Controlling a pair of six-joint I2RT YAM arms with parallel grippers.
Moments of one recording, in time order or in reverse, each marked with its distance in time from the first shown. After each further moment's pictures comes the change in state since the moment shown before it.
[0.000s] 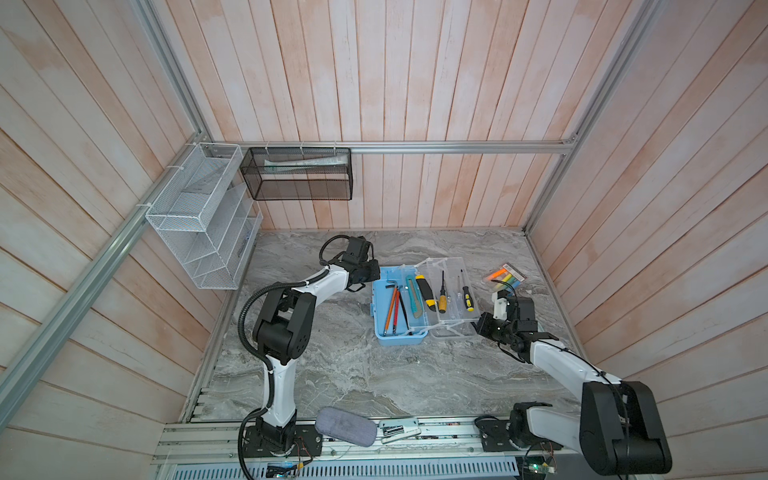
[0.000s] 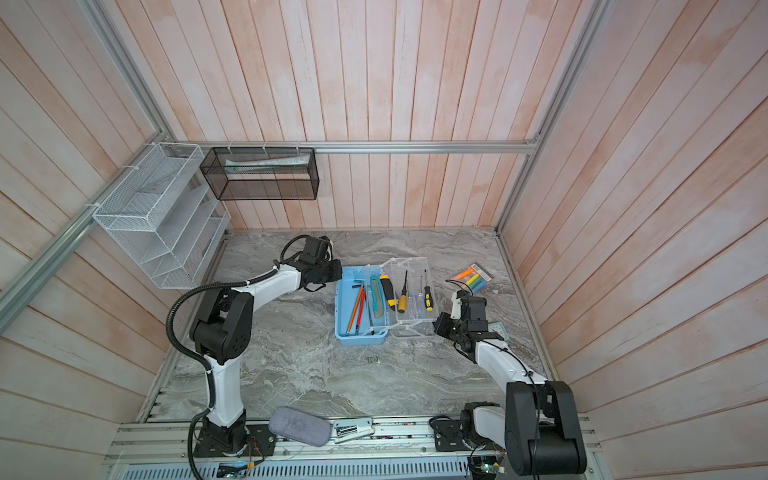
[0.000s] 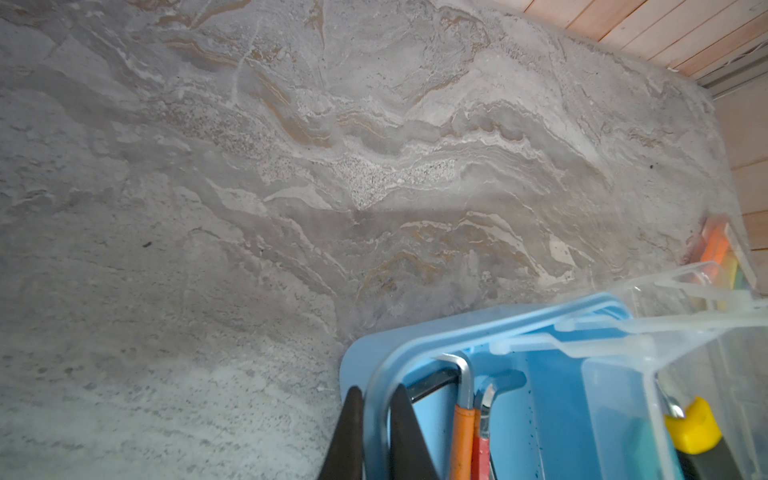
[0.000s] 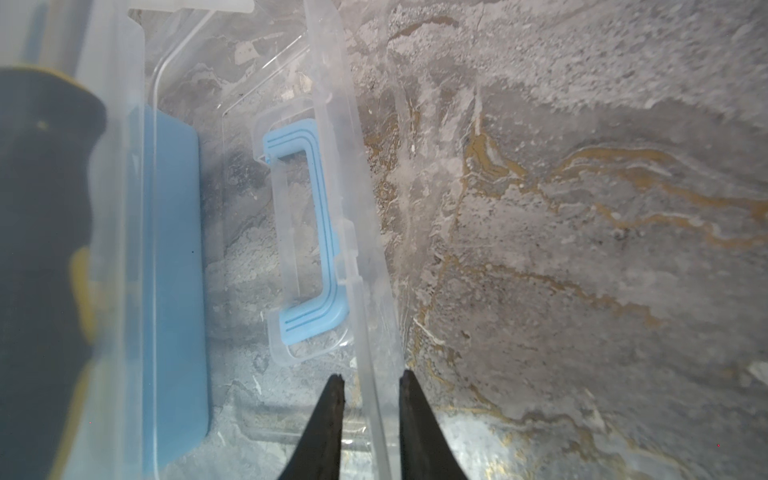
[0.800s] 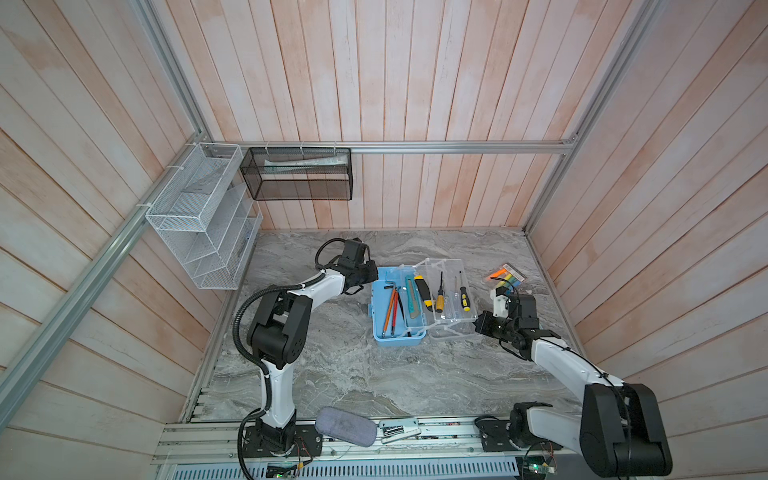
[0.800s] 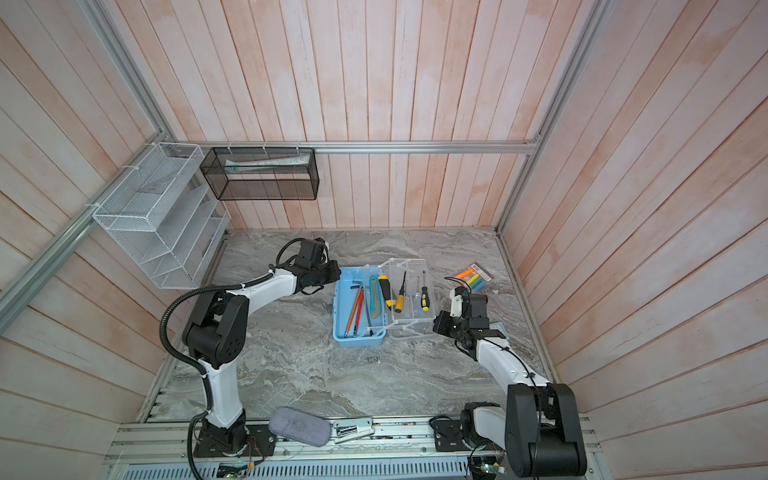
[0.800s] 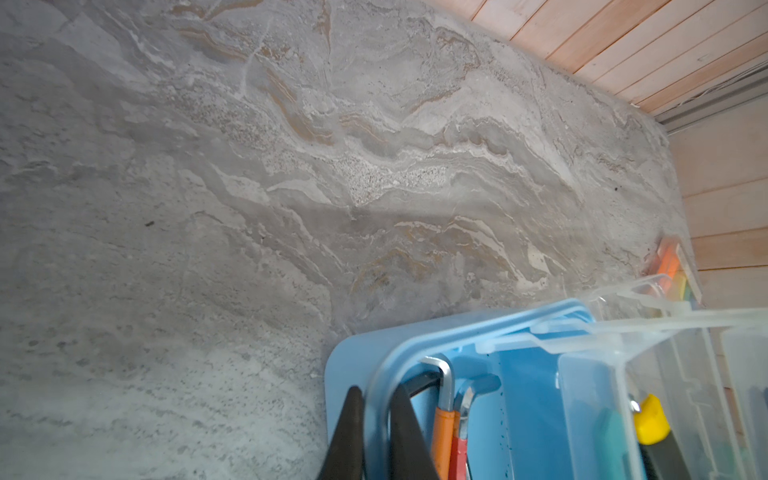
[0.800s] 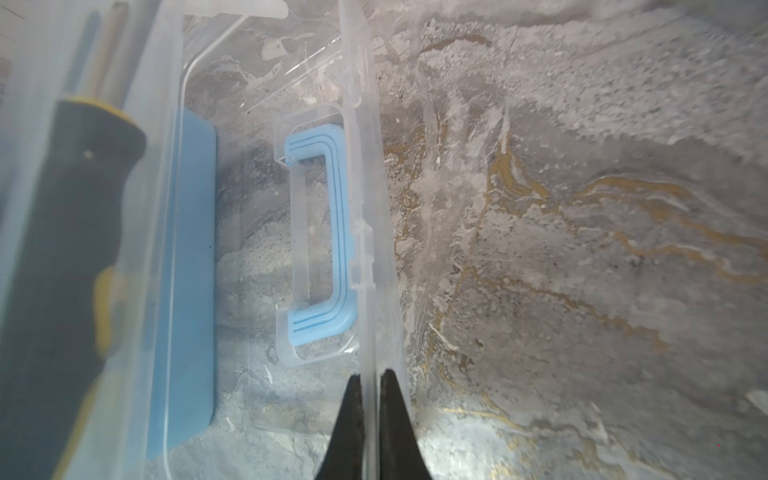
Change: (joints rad) left arm 0.003 -0.054 -0.093 0.087 0.033 -0.079; right arm -0.005 -0.027 0.053 -0.076 -0.014 -0.068
